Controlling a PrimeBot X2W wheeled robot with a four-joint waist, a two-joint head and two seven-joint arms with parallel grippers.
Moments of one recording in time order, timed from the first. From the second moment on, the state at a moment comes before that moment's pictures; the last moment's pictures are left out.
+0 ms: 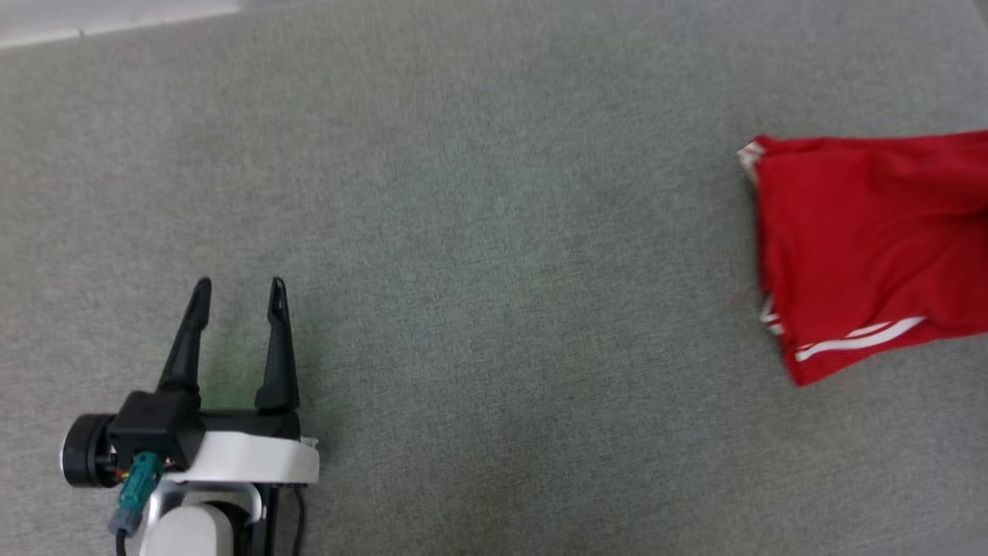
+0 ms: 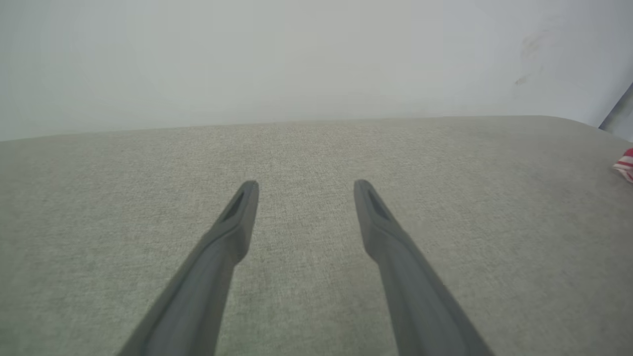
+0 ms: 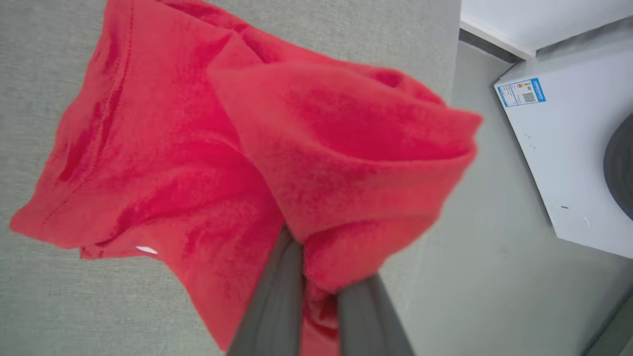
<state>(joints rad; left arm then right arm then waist) -0.09 0.05 0.06 -0.04 -0.07 -0.06 -0.26 -0.66 -0.93 0.43 0.10 0.73 0.13 0.77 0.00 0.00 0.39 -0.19</state>
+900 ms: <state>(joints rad) -0.15 0.05 0.10 -0.04 -0.05 -0.10 -0.26 -0.66 -0.70 -0.05 0.33 0.28 0.13 0.64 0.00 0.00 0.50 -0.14</state>
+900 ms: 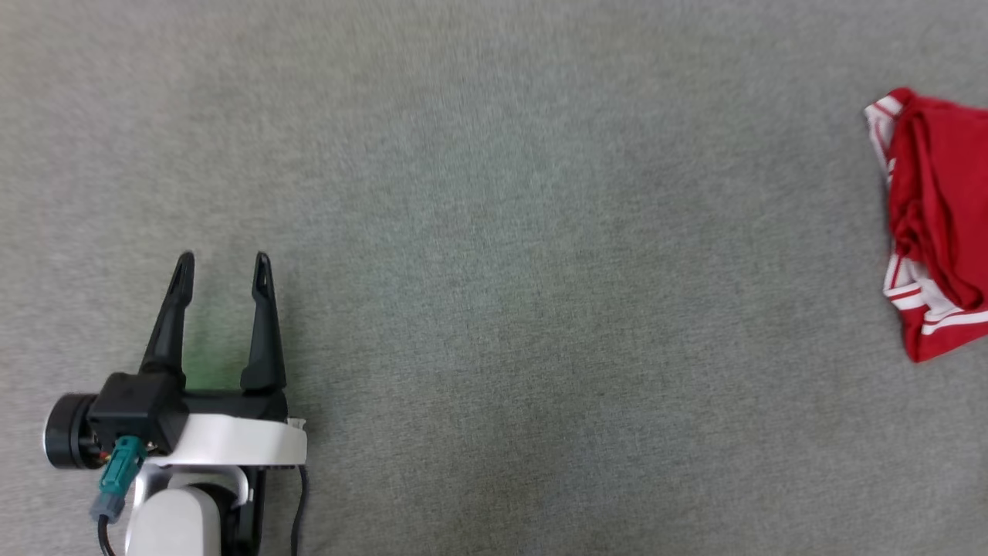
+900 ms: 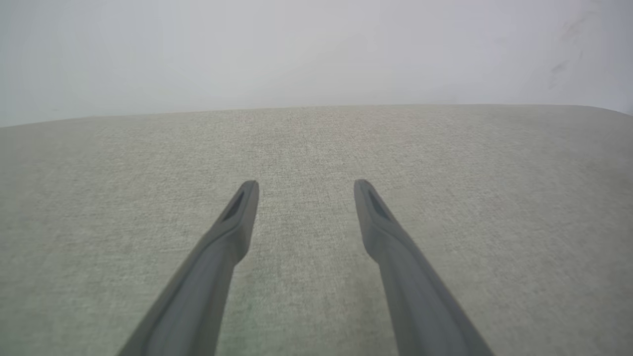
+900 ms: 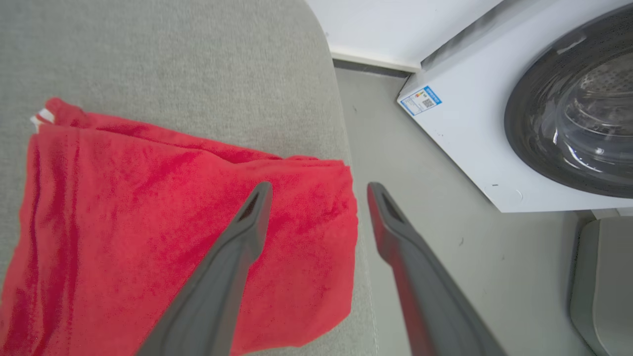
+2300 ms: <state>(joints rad) 0.08 0.05 -0.01 0.02 -0.10 0.01 -0.26 -0.04 -0.07 -0.04 0.07 0.06 0.13 -0.26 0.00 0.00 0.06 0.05</state>
